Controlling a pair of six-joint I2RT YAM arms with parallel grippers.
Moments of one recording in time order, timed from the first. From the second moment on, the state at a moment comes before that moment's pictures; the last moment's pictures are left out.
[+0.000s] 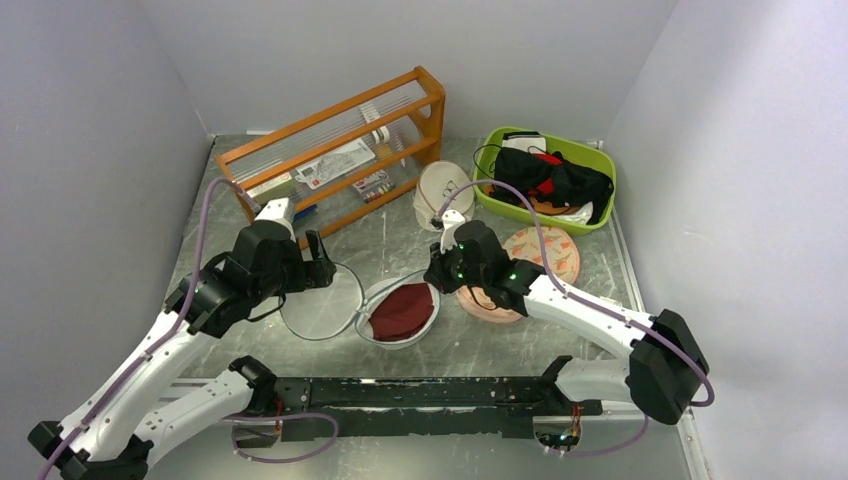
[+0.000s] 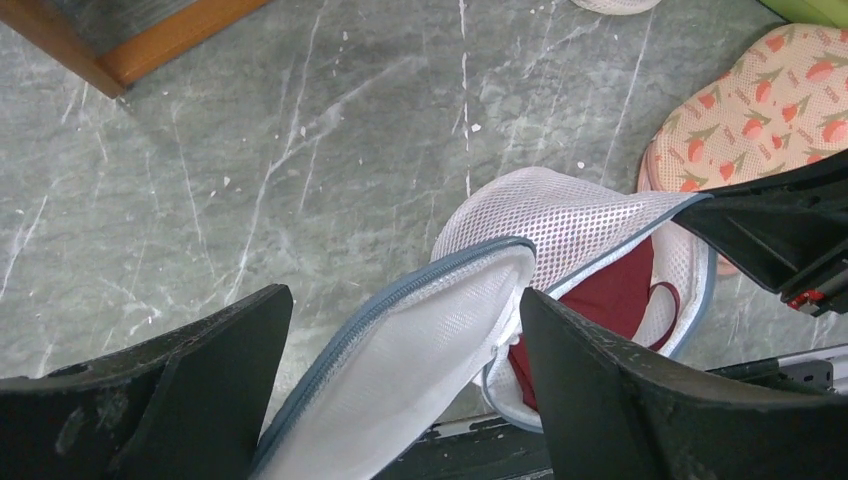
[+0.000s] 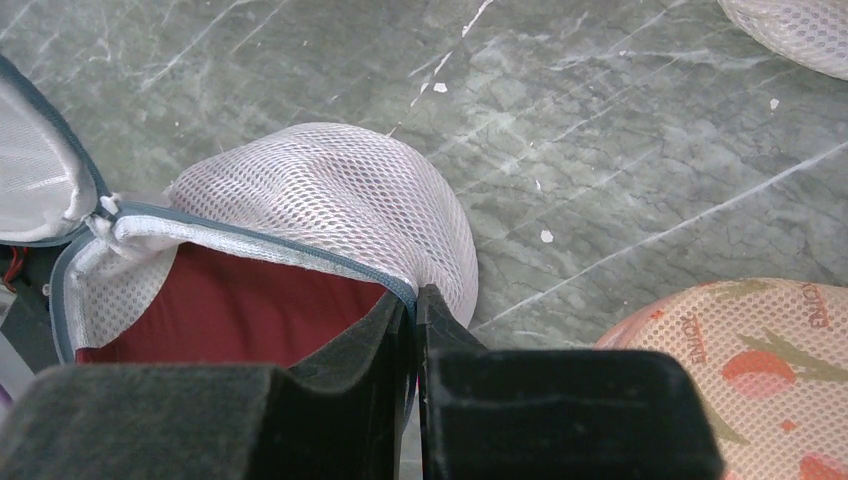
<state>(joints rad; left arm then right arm) -0.62 0.80 0.96 -0.86 -0.24 -0.61 0.78 1.23 0.75 -0.14 -0.11 0.27</state>
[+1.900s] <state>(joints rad) -0.79 1.24 0.97 -0.60 0.08 -0.16 0.78 1.19 0.74 -0.18 -0.07 0.30</state>
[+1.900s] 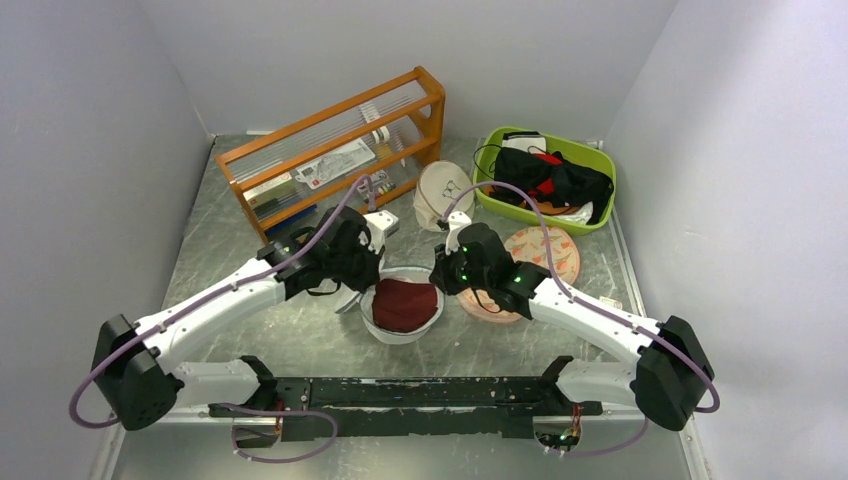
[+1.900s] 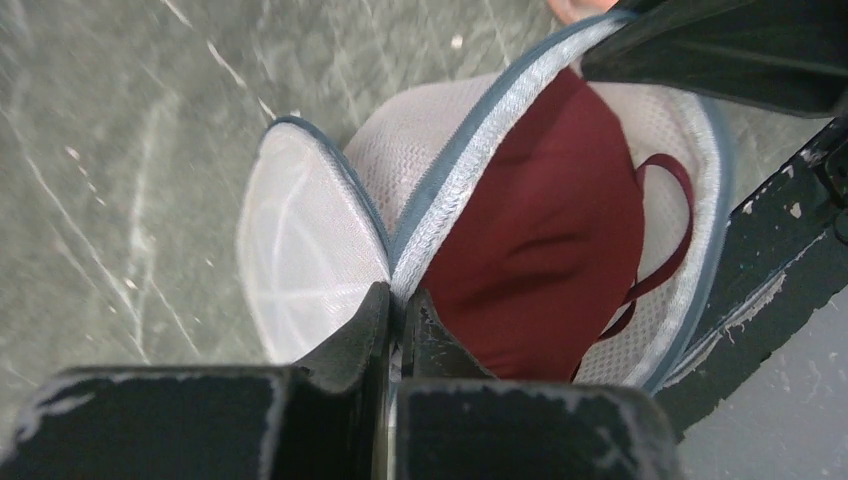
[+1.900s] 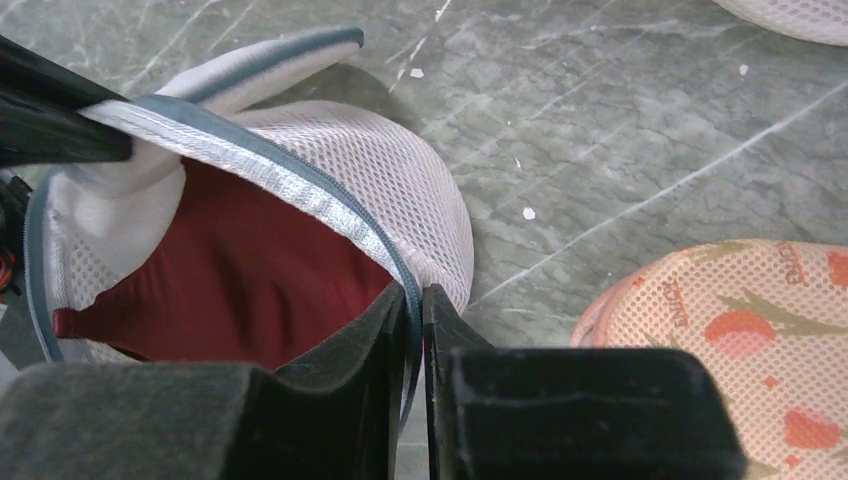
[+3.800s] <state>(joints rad) -0.78 0.96 0.82 -0.45 0.10 -0.05 1.44 1.52 0.86 -0.09 0.45 0.13</state>
